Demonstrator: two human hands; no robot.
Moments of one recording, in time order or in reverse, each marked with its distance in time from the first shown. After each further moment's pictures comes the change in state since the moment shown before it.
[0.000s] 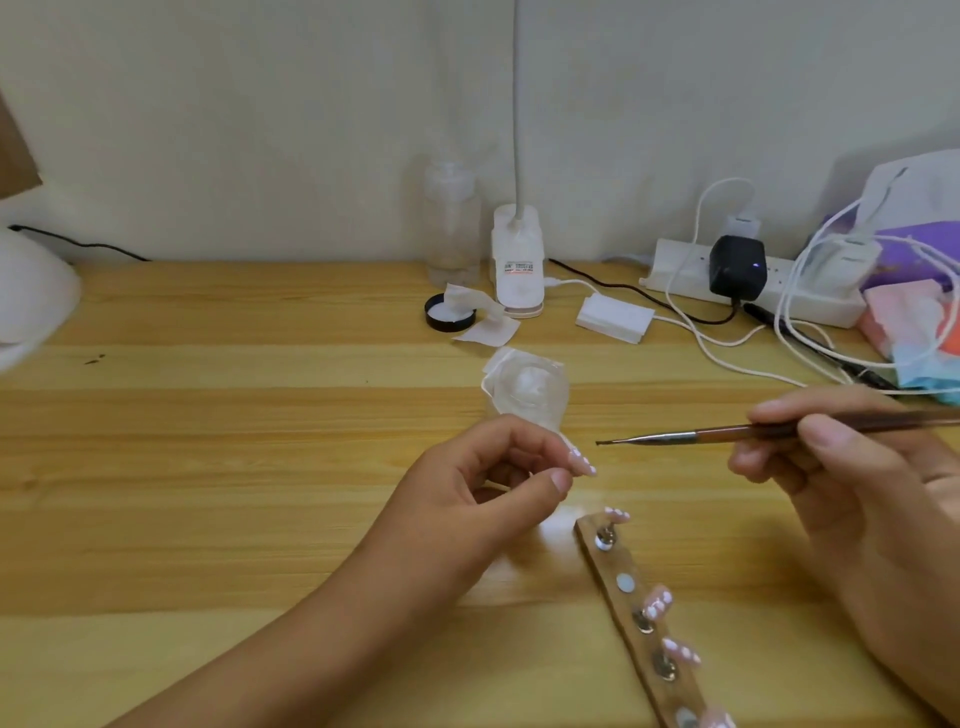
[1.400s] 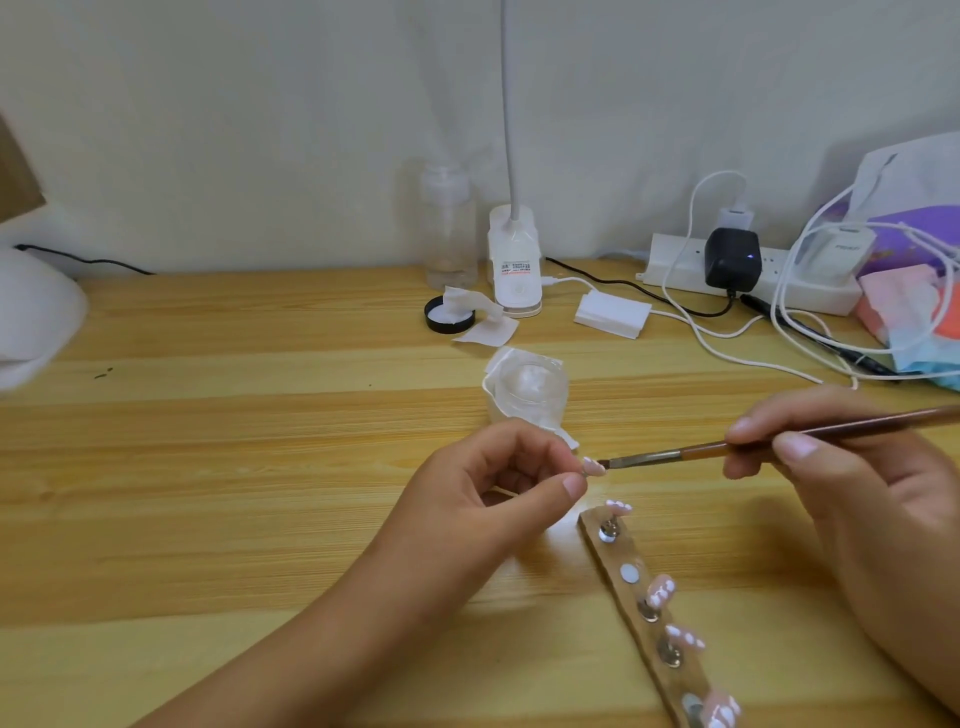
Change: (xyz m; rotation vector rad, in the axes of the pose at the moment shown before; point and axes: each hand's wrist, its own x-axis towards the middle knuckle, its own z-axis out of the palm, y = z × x) left_hand -0.002 -0.001 0.001 0.013 -0.010 -0.032; right_hand -0.005 0.000 0.001 -0.200 -0.062 -0.064
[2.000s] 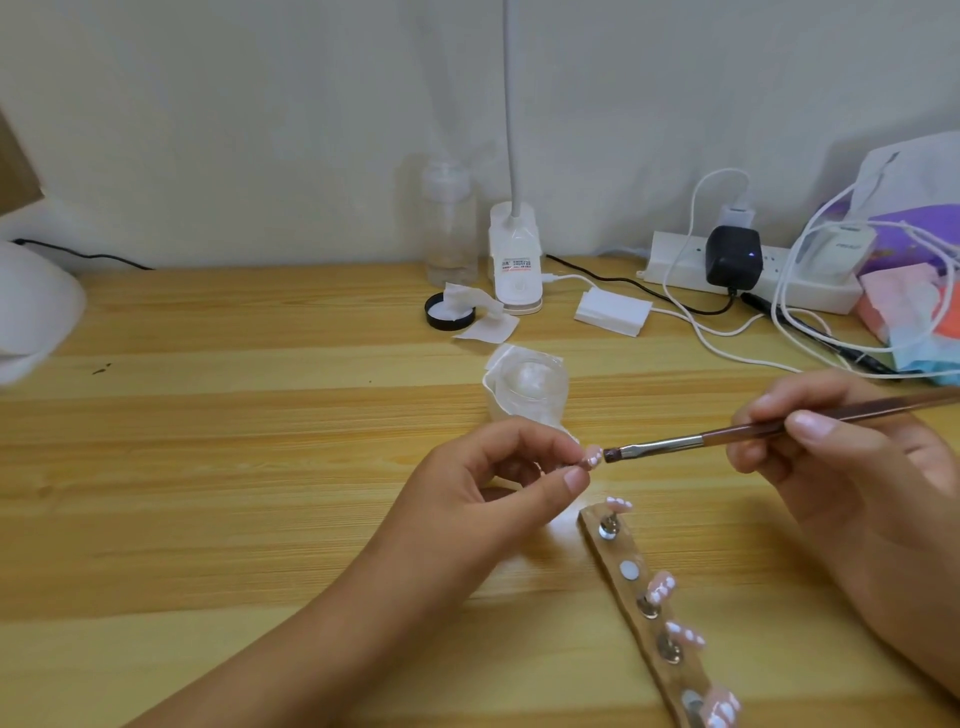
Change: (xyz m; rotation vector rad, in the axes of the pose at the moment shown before) left_hand 0.002 -0.001 0.000 0.026 0.022 0.023; right_hand 0.007 0.005 -0.004 0.276 -0.017 0.122
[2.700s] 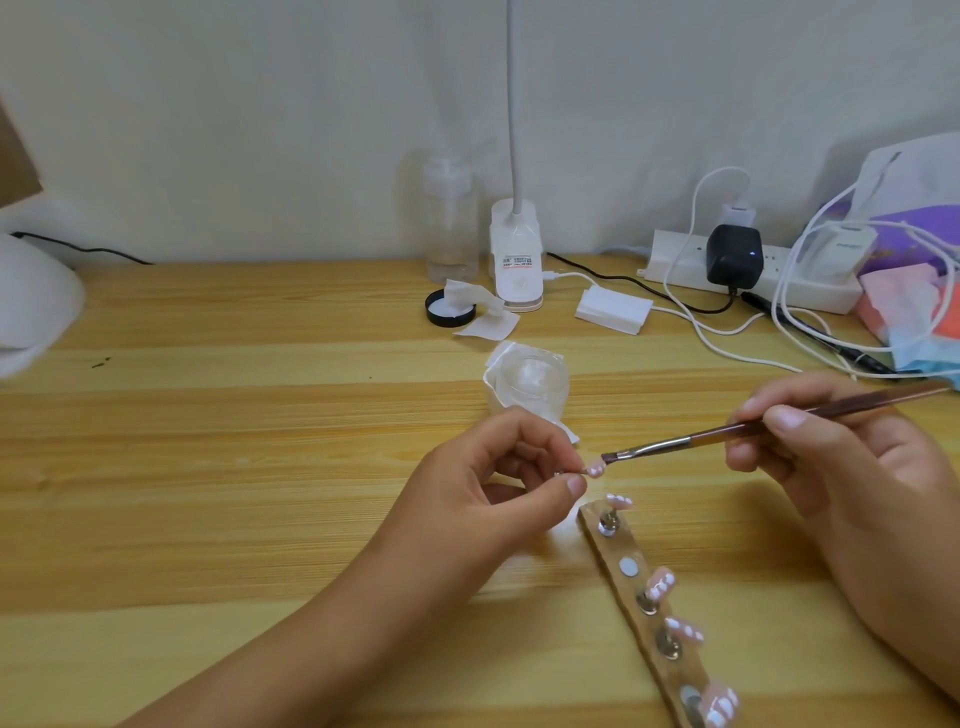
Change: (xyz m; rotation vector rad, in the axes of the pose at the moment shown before) left_hand -0.002 0.004 0.002 0.010 -0.002 0.033; right_hand -0.001 -0.004 0.005 -0.140 0.082 0.041
